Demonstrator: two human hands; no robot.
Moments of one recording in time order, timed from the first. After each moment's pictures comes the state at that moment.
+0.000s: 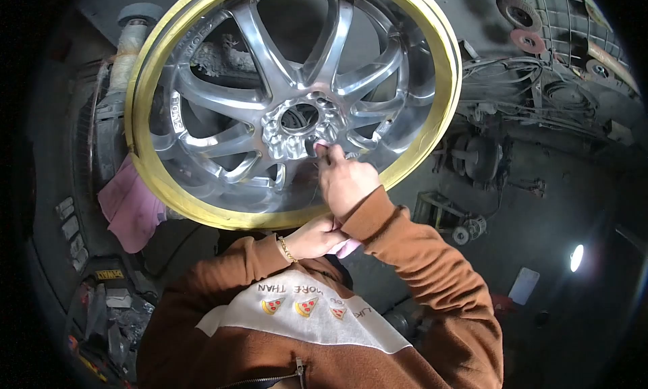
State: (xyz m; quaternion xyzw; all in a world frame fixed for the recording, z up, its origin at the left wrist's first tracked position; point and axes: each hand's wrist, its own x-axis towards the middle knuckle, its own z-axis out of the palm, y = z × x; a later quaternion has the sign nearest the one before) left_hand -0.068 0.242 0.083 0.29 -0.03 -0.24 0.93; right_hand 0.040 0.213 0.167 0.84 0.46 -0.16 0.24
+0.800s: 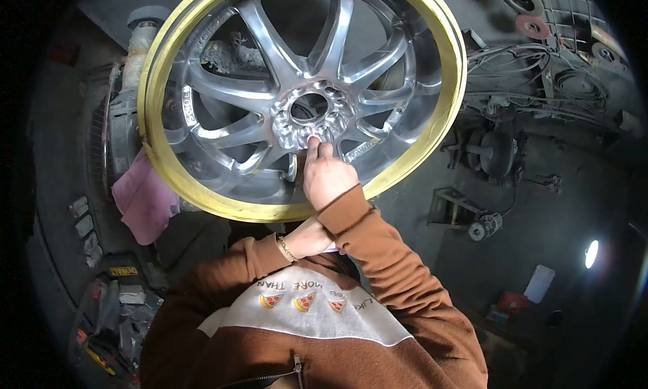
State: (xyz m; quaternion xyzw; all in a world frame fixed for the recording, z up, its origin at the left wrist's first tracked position) left_hand -0.109 0.203 0.011 0.72 -0.21 -0.01 0.66; right_hand 0.005 0.222 0.119 0.91 0.36 -0.17 0.14
